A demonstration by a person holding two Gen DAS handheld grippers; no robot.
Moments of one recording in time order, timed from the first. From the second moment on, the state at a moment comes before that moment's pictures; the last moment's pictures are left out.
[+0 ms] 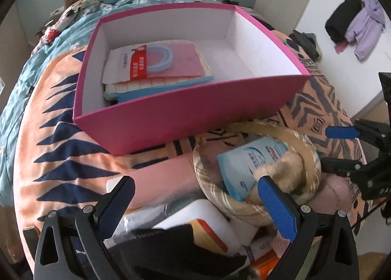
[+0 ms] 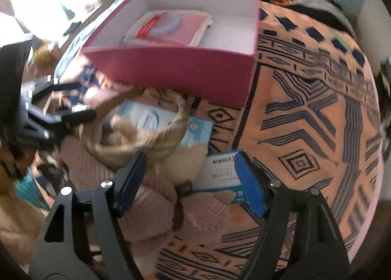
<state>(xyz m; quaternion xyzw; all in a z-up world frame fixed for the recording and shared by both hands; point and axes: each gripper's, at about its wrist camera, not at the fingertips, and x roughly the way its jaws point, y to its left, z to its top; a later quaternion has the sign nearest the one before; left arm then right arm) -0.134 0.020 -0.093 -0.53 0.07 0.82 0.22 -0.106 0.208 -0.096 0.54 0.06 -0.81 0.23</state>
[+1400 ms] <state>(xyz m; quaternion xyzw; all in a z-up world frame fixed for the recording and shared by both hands) -0.134 -0.007 -0.063 -0.47 0.06 0.85 0.23 -0.144 0.170 -0.066 0.45 0.08 -0.79 0.41</state>
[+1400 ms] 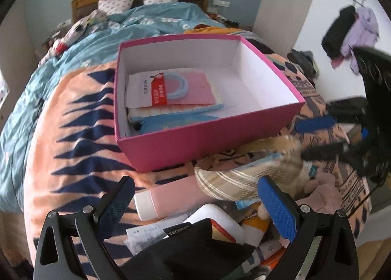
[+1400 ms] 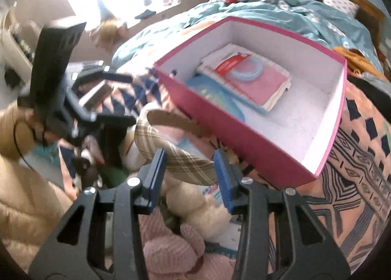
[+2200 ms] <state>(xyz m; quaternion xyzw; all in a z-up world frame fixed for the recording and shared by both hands) -0.190 0.011 -0.112 -0.54 0.01 0.82 0.20 -0.140 0.199 -0.071 0.44 0.00 -0.85 0.30</state>
